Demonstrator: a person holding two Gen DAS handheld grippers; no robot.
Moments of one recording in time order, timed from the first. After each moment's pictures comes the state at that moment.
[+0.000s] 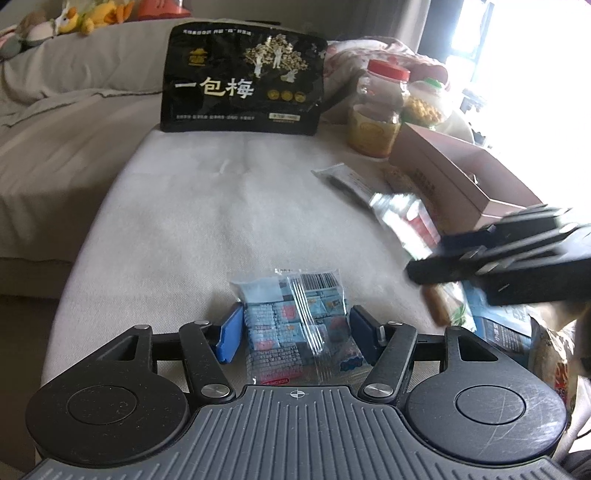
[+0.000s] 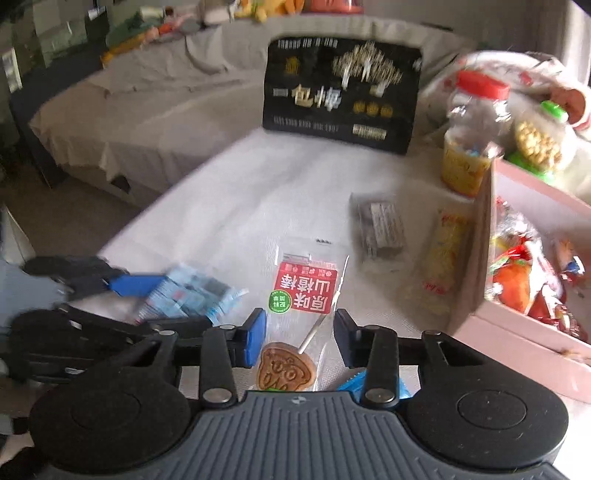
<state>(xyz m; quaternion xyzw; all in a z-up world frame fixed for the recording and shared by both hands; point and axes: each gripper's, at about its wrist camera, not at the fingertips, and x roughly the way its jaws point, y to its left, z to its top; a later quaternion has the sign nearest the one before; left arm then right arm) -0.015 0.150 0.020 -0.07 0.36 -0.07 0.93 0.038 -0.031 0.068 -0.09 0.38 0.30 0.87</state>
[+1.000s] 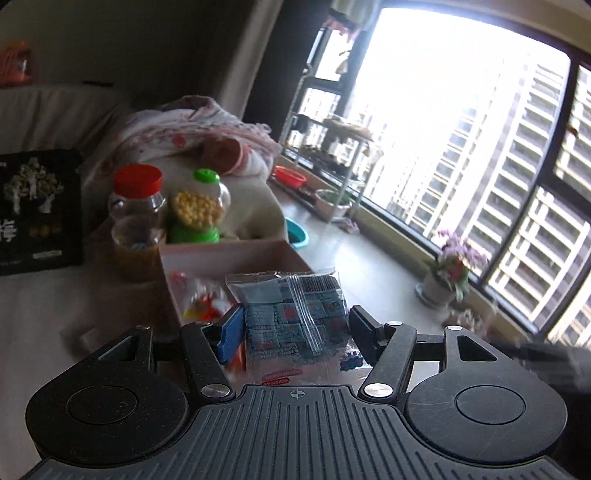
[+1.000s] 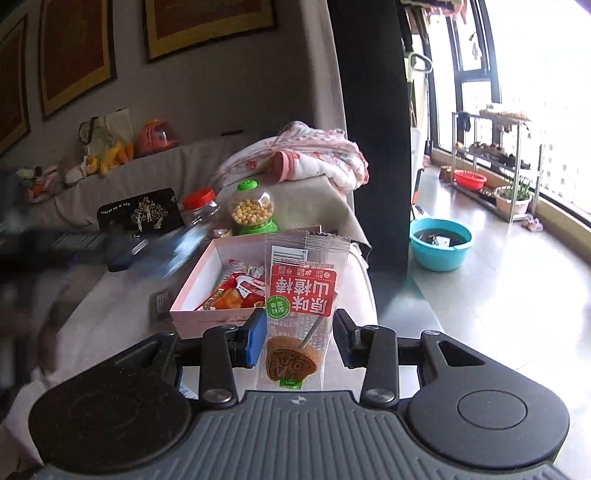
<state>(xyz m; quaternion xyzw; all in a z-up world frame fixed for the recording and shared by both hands) 0.070 -0.021 0.140 -0.09 0.27 -0.28 0.92 -0.047 -0.296 0.131 0.06 0.25 0.09 0.96</state>
